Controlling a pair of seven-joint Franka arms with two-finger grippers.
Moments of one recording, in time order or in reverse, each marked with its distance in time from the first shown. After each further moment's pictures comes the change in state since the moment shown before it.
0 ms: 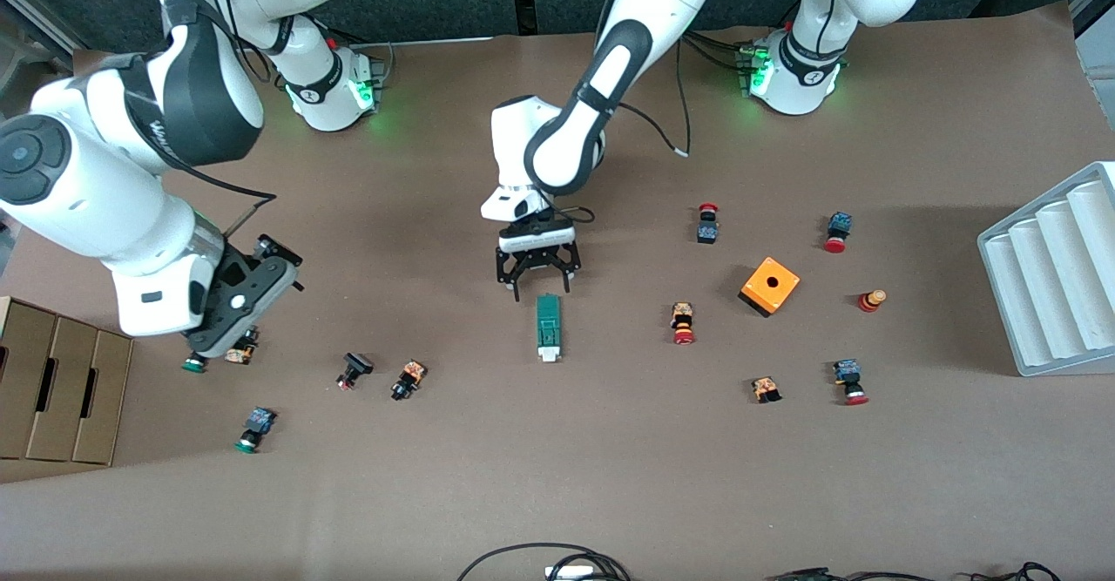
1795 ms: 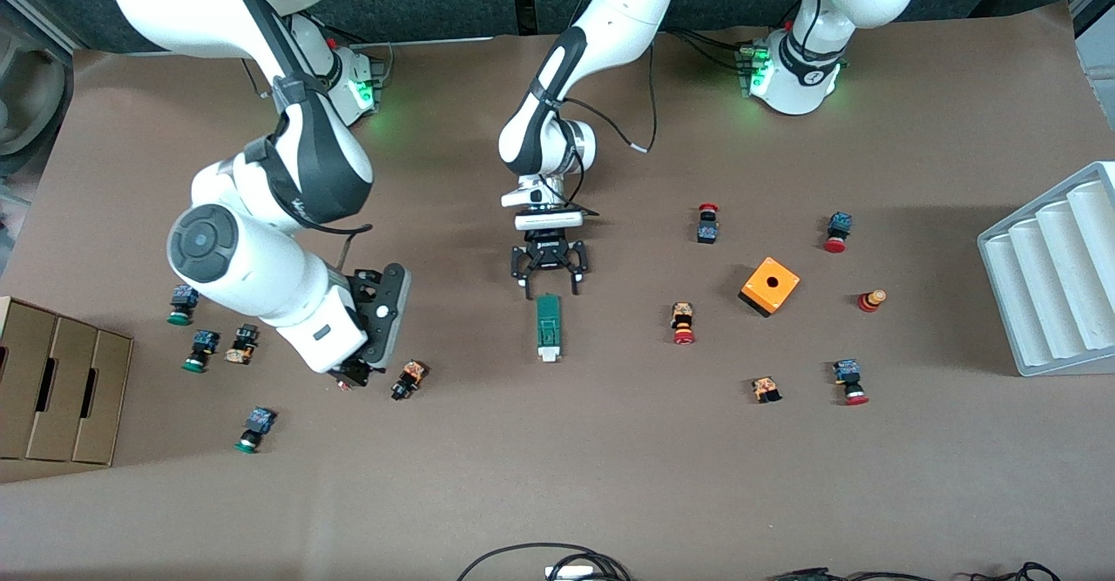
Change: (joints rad) left arm -0.145 0.188 0.056 -0.016 0.478 -0.173 -0.578; right arm 0.105 0.196 0.019 0.051 0.126 0.133 -0.312
